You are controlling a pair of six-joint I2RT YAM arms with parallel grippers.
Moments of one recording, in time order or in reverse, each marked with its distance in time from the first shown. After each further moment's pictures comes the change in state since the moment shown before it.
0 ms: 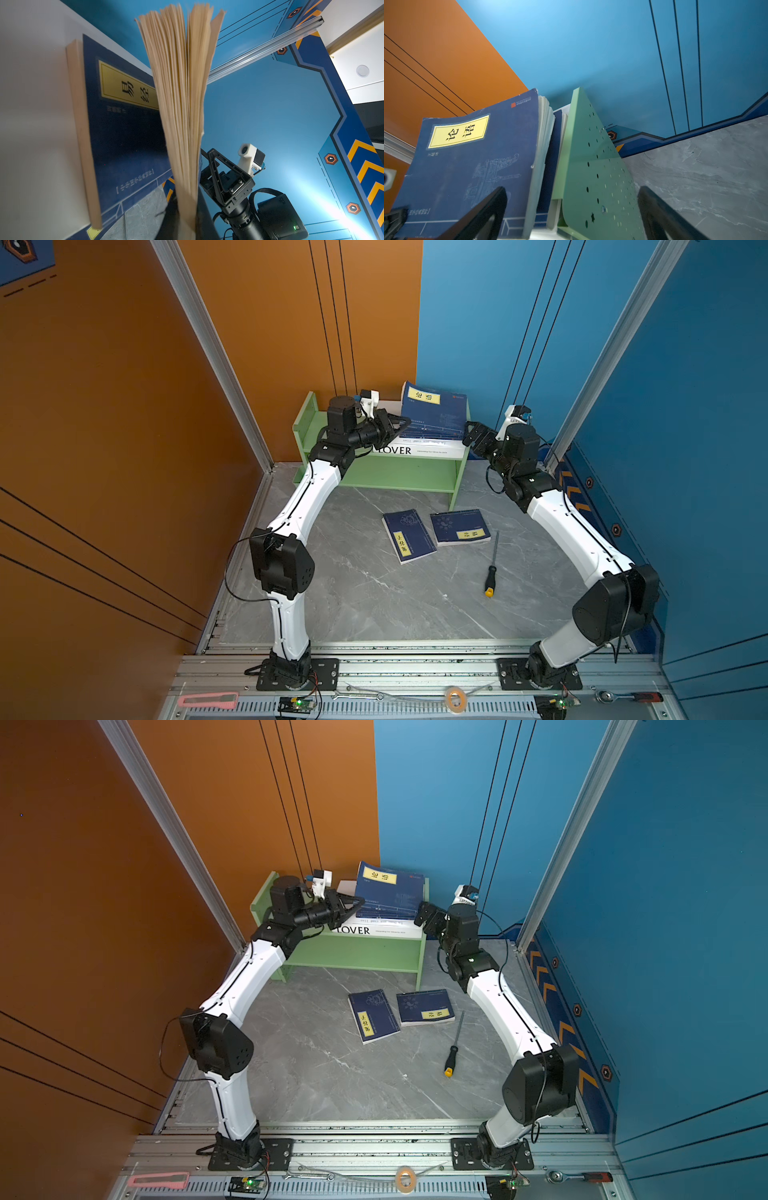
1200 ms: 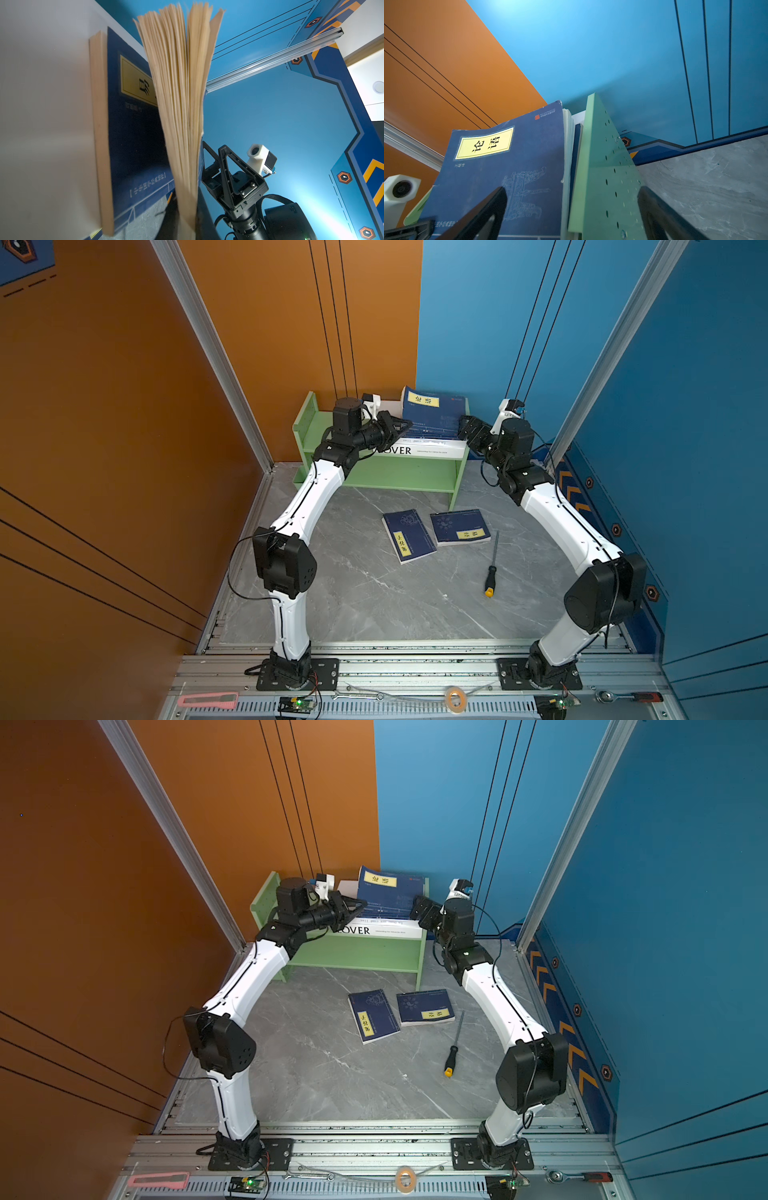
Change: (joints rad) left arm -0.015 0.014 0.011 -0.042 -0.067 -0.027; right arm 0.000 0.077 0.065 0.043 -0.047 0.010
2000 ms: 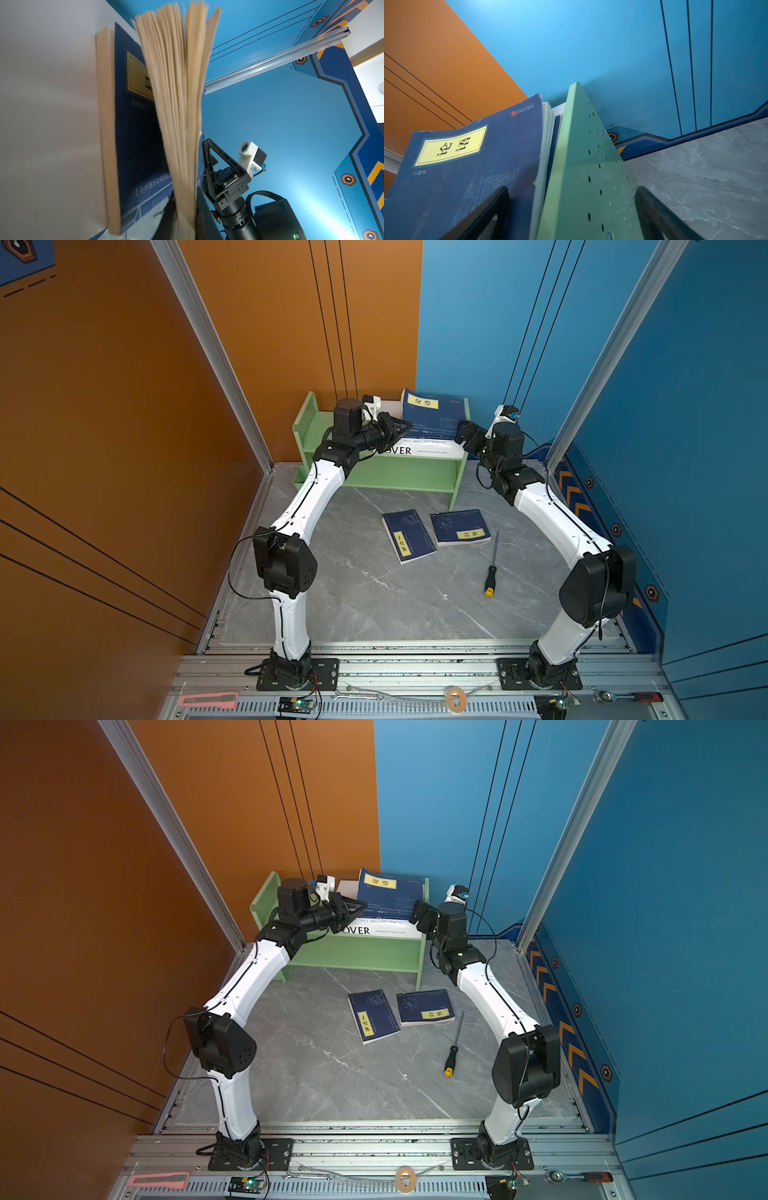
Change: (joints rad) left arm 0.002 0.002 0.001 -0.021 -0.006 0.006; right arm 0.011 0.043 -0.014 0.008 0.082 -0.003
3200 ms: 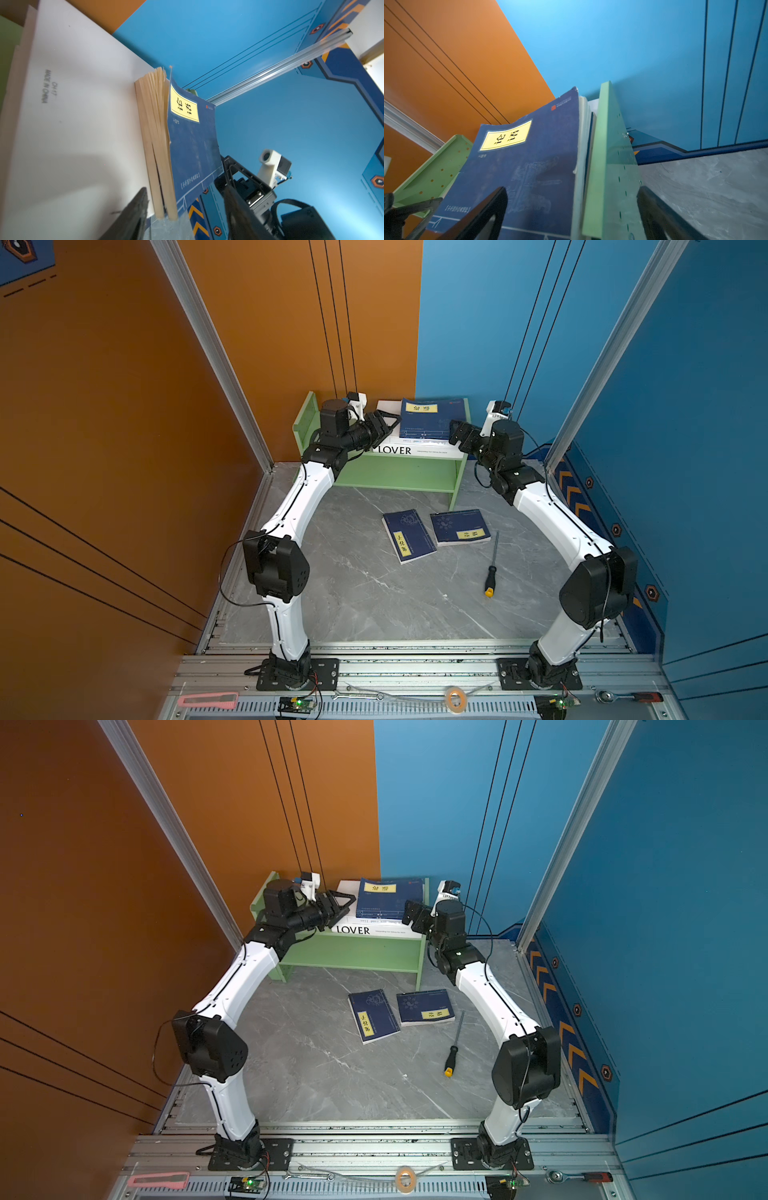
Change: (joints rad) left arm 0.068 -0.109 -0.156 0.066 -0.026 0.134; right arm 0.021 -0.021 0.023 0.008 -0.103 -0.106
